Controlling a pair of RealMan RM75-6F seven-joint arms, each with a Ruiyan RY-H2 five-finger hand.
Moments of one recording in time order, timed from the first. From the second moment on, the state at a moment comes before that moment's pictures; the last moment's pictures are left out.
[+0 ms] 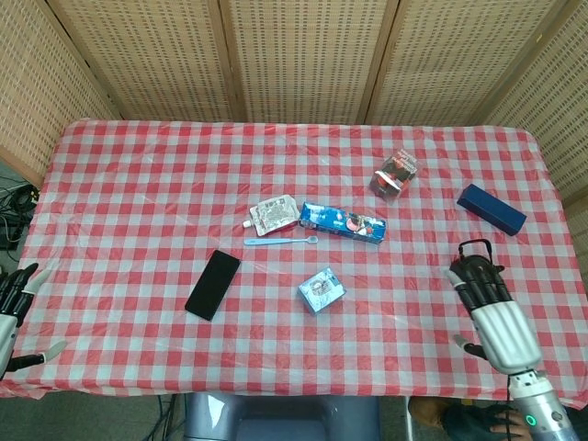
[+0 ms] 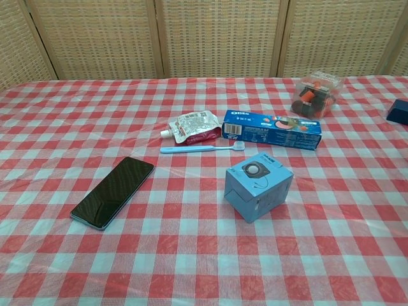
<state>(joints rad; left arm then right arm) -0.03 -0.98 0.03 -1.73 1.63 1.53 0.02 0.17 -1.07 0.04 -1.77 -1.72 1.37 -0.23</state>
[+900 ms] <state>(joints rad) -0.11 -1.01 -0.03 -1.71 1.43 1.37 0.09 0.78 -1.41 0.20 -1.72 -1.56 0.67 -0.42</state>
